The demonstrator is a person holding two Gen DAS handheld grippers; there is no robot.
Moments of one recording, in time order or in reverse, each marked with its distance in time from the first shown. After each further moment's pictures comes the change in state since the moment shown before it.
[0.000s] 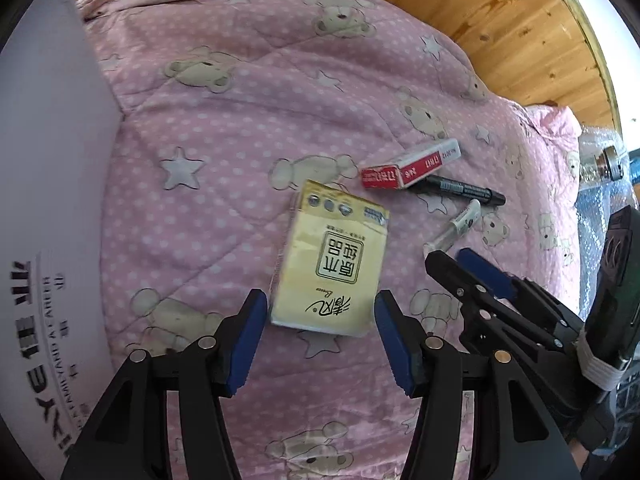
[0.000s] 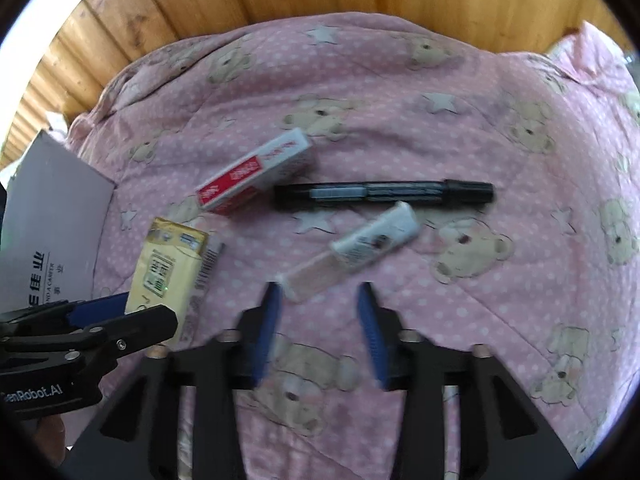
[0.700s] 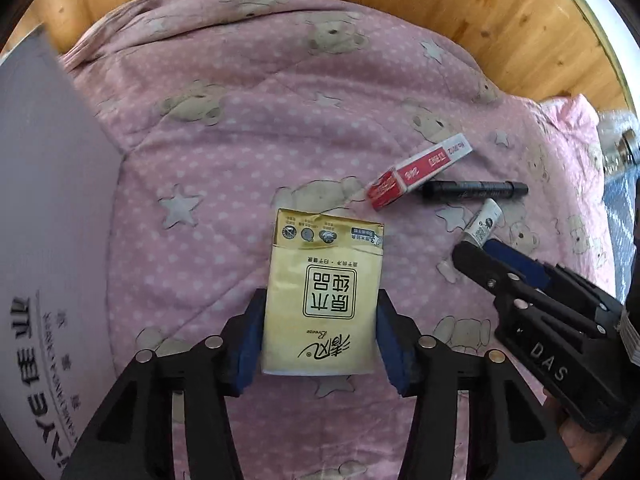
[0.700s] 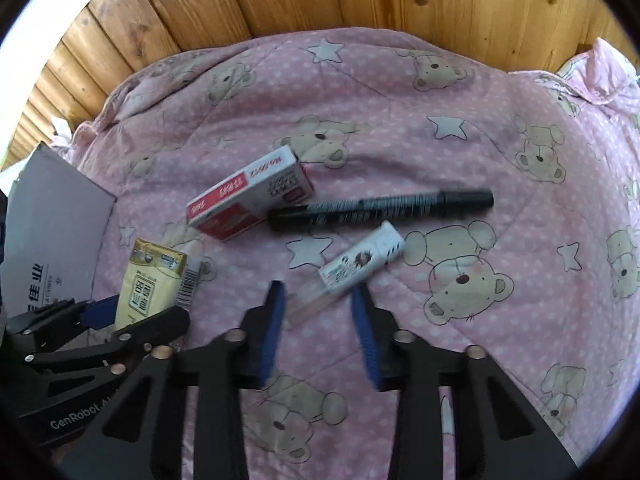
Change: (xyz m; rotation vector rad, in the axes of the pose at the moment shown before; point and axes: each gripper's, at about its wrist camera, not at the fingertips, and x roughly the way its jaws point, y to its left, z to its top) left arm 0.008 -0.012 -0.001 0.063 -0.111 0.125; right arm 0.006 0.005 0.012 -0.048 -0.039 0.016
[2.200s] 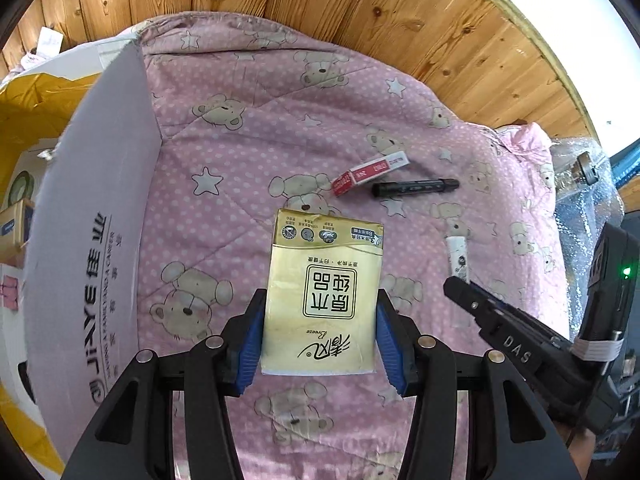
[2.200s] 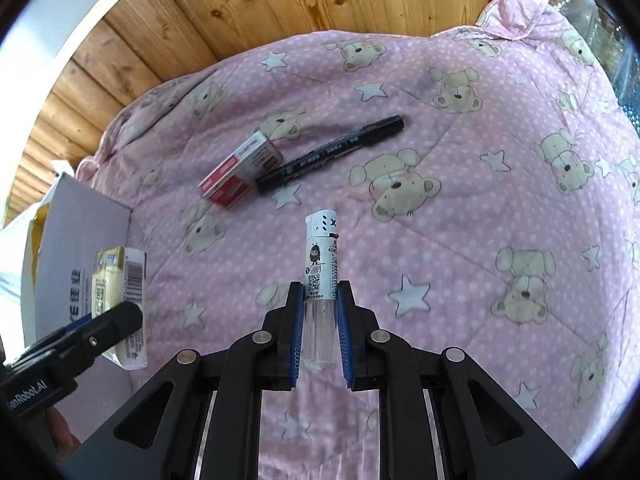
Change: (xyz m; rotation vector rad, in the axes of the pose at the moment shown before) left arm -0.071 -0.002 -0.030 -0.063 -0.042 -0.116; right arm -0.060 -0.011 -0.036 0.213 0.014 -0.003
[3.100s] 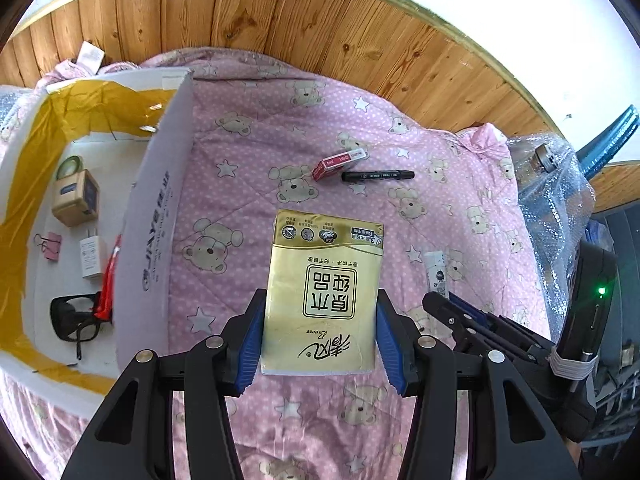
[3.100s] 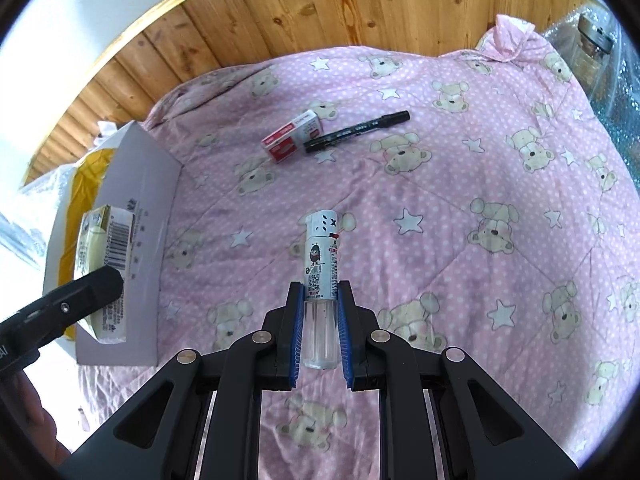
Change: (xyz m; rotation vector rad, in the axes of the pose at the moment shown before) left arm -0.091 -0.016 -0.065 0.023 -0.086 -0.018; right arm -0.074 0.021 -0.065 -0.100 -0.036 0.019
